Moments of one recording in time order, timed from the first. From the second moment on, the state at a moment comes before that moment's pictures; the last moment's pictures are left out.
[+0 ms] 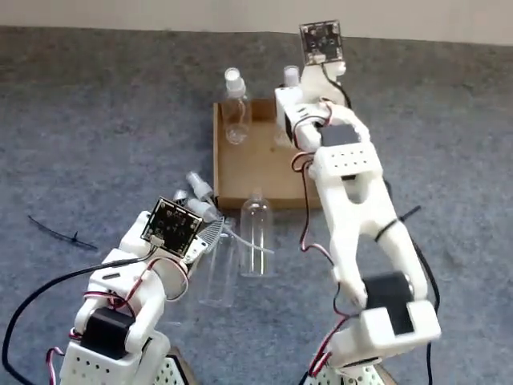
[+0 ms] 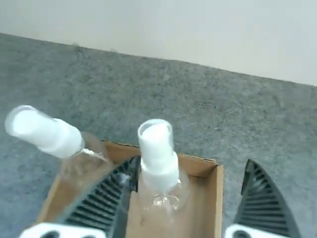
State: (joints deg) left arm 11.7 -95.7 78.1 53.2 -8.8; right arm -14.9 0.1 7.3 28.8 2.6
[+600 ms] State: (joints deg) left arm 7.4 -95.8 79.5 50.8 -8.8; right arm -26.8 -24.1 26.2 60.0 2.6
